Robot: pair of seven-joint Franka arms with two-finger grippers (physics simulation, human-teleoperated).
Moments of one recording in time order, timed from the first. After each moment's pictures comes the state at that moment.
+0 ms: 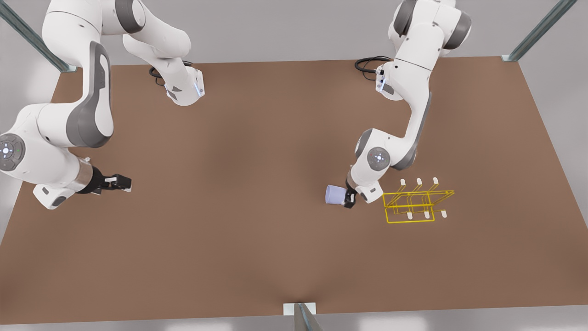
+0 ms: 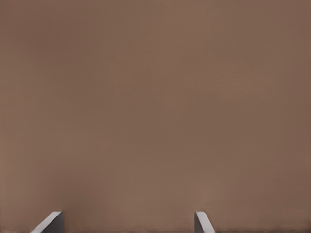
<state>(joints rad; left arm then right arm) -0.49 0.51 0.00 -1.83 -0.16 2.40 -1.73 -0.08 0.32 0.07 -1.37 0.01 1.58 -0.07</state>
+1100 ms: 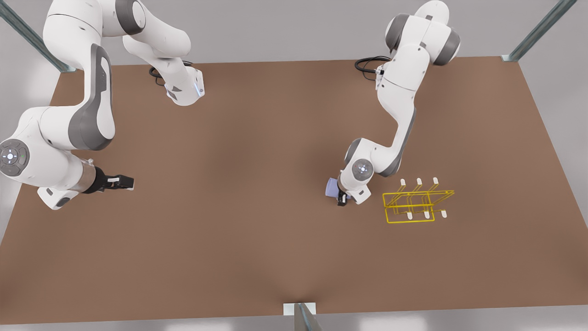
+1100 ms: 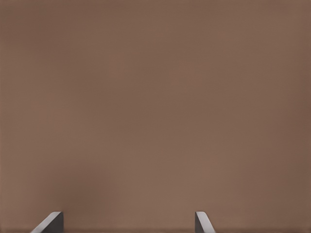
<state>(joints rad) -0.49 0.63 -0.03 -1.83 -0.15 2.41 -1.82 -0.08 0.32 0.07 -1.36 0.01 1.54 -0.03</state>
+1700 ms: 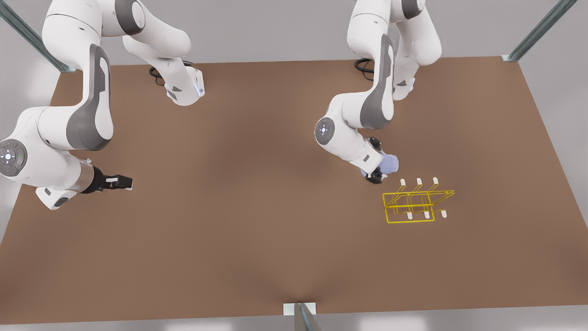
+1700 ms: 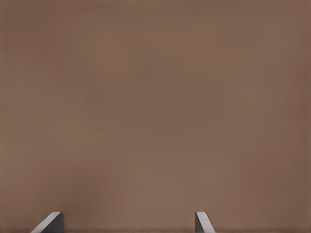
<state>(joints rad) -1.49 0.69 1.13 -1.59 0.14 1.60 -1.86 -0.08 0.32 0.07 -1.36 0.01 1.54 -0.04</state>
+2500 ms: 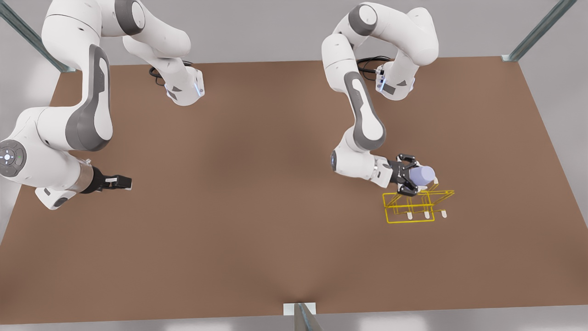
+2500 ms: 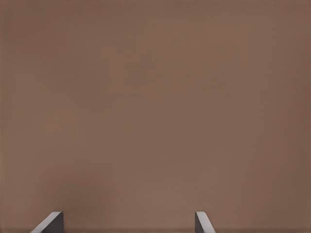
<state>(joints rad) -1.61 1.20 1.35 -1.92 0.22 1.99 -1.88 -0.08 0.32 0.06 -1.36 0.01 1.54 -0.04</state>
